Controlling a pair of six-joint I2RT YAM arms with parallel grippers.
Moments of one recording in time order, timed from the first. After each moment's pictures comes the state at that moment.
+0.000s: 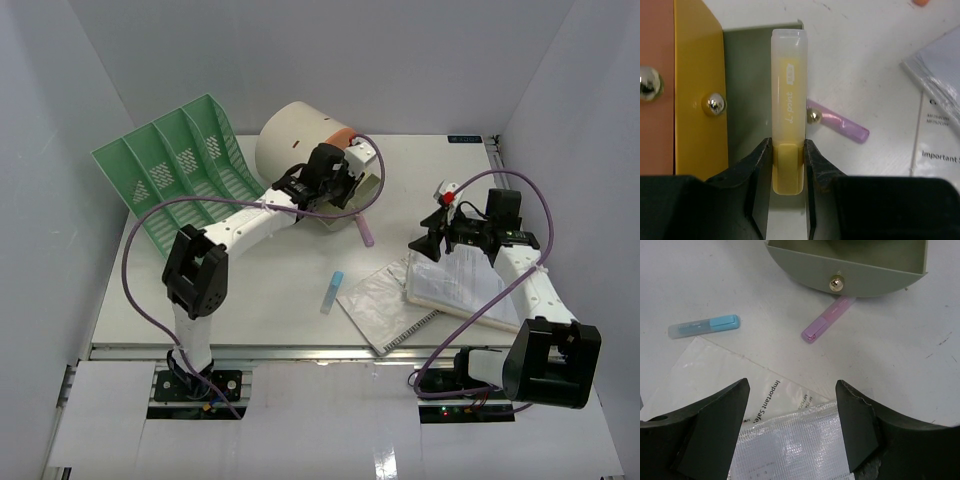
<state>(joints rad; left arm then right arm) -0.71 1.90 1.61 -0.25 0.02 0.16 -0.07 1.22 0.84 -0.38 -1.03 -0.69</state>
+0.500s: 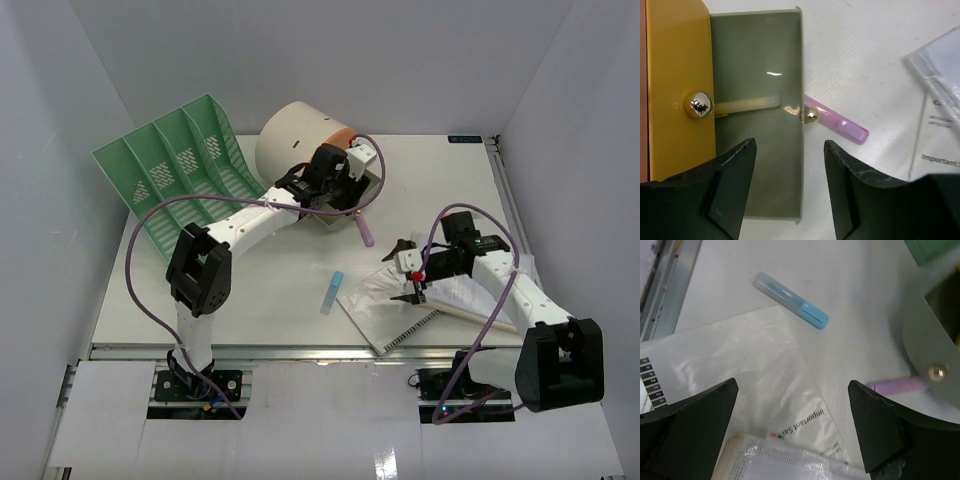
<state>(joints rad) -0.71 1.99 1.72 -0.32 0.01 0.11 0.16 1.21 0.78 -0.80 -1.09 -1.56</state>
